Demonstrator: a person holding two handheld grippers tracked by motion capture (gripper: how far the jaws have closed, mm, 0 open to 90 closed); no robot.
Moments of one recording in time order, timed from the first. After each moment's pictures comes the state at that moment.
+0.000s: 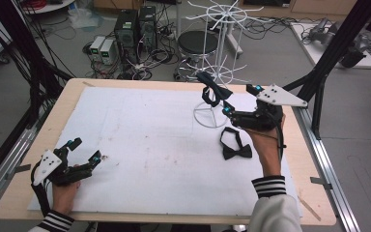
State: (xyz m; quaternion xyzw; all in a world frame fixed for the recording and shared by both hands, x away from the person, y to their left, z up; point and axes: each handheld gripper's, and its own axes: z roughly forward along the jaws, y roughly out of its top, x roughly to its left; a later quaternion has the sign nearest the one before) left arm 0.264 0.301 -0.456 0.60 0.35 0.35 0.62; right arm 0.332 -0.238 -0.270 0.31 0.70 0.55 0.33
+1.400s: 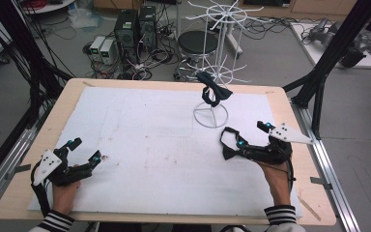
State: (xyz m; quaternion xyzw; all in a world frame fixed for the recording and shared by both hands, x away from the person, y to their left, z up) left arm 0.264 0.301 -0.456 0.60 0.35 0.35 0.62; right arm 0.297 -0.288 -0.360 0.37 0.71 0.53 0.29
